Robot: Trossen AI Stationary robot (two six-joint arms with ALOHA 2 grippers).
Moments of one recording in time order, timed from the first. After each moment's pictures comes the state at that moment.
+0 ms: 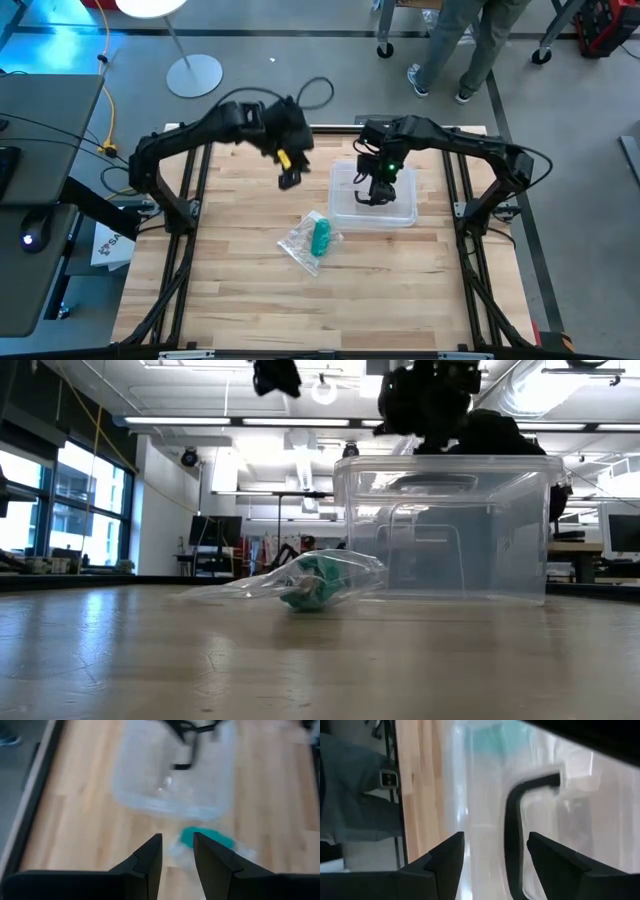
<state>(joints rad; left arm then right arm) 0.27 1.67 1.88 -1.16 0.15 0.10 -0.39 1.65 1.43 -1.20 -0.62 -0.18</state>
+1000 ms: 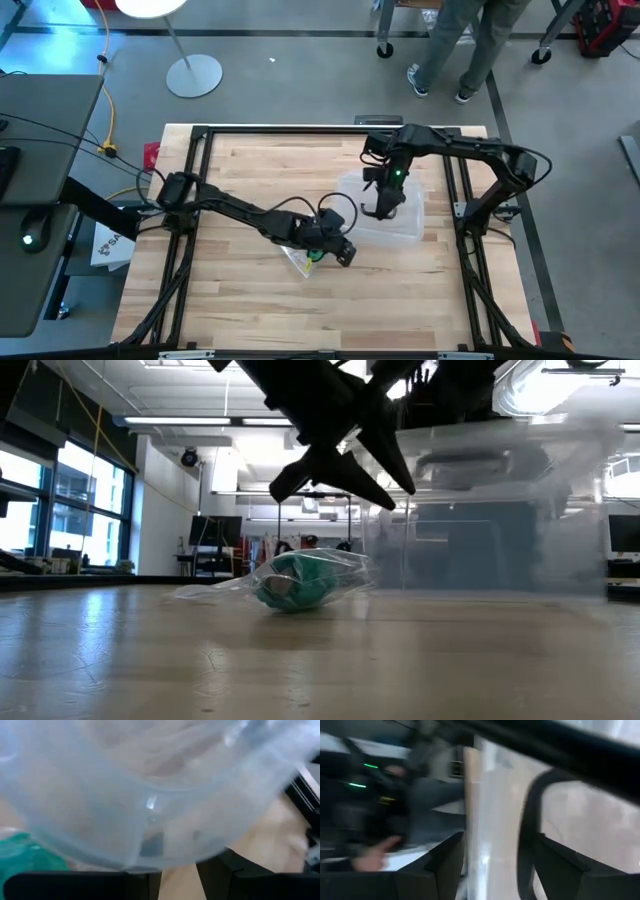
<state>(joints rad) -0.22 1.95 1.40 -0.23 -0.32 -1.00 -0.39 1.65 1.26 -1.17 -0.98 -0.20</state>
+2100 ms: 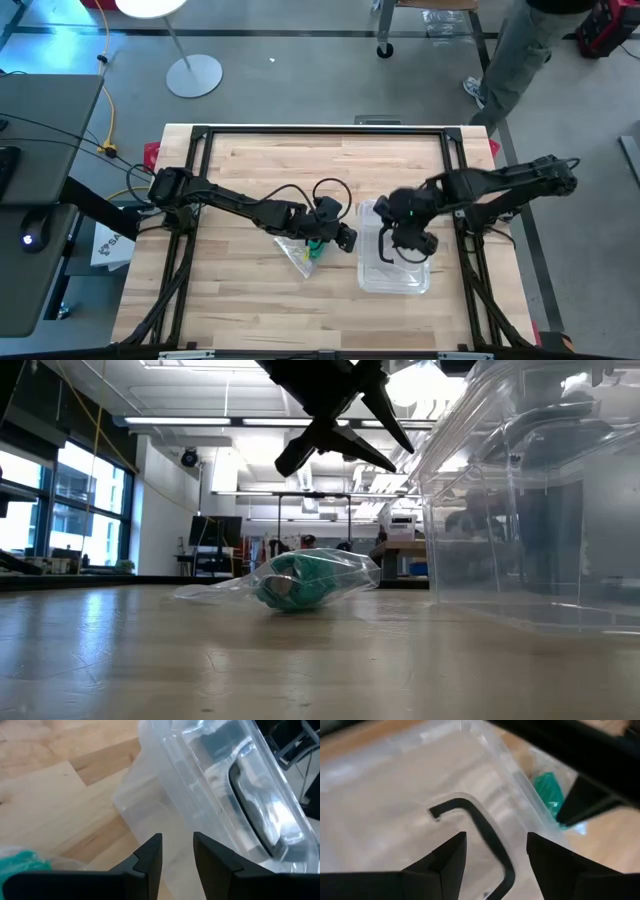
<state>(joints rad) -0.20 1.87 1.40 -0.22 -0.32 -1.09 0.19 1.27 1.18 -0.94 -0.21 -0.76</state>
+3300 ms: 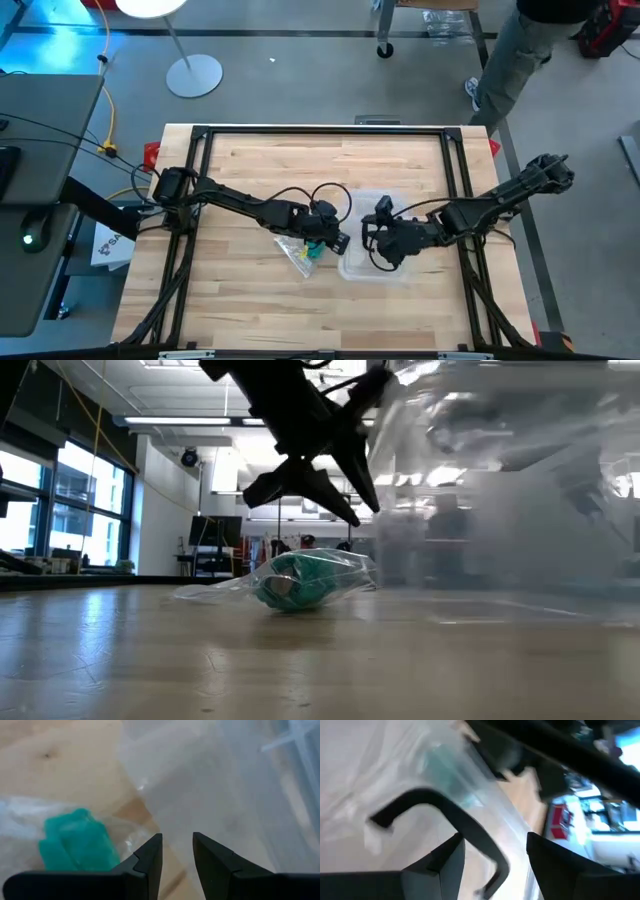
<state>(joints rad) -0.17 1.91 1.36 -0.36 -0.22 -1.11 0.42 1.28 0.94 -0.41 0.58 -0.66</state>
